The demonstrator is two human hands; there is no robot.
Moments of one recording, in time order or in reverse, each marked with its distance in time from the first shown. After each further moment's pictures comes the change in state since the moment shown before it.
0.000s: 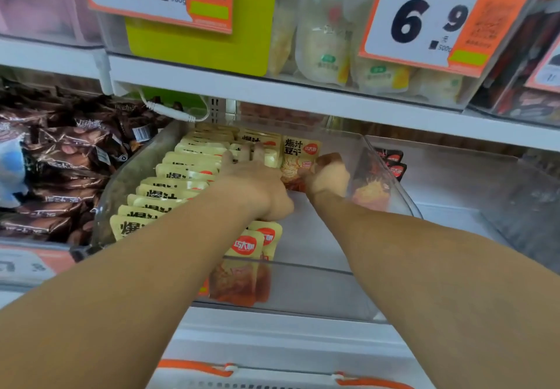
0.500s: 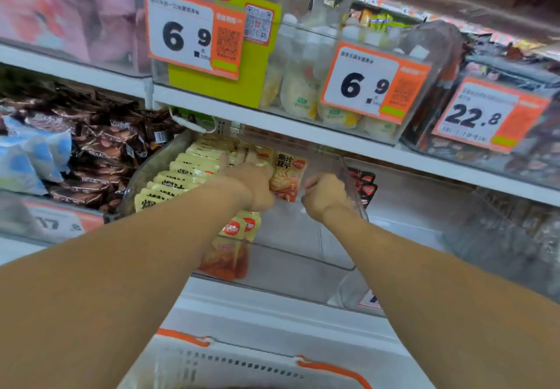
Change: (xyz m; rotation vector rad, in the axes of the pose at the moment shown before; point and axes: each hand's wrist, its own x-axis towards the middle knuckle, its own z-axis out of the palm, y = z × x) left_hand -0.023 0.004 -0.012 -0.164 0.113 -0.019; right_hand -0.051 -0.040 -0.091 -0.407 -0.304 -0.197
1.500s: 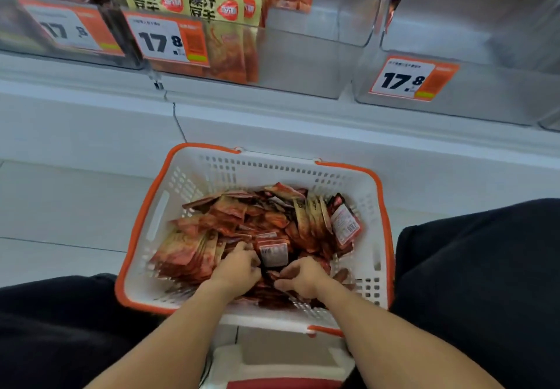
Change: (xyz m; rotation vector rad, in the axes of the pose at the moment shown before) left_hand -0.318 0.023 0.346 -0.486 -0.597 -0.146; right_hand -0.392 0.212 0.165 0.094 -1.022 0.442
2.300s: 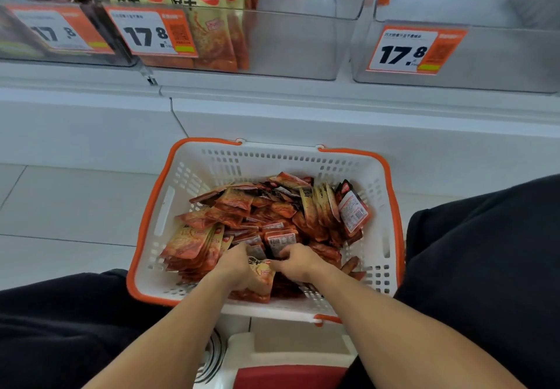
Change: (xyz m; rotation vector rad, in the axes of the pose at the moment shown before) left_hand -0.020 0.006 -0.016 -0.109 -0.108 -0.318; right_hand 0.008 -0.027 0.008 -0.087 -0.063 -0.091
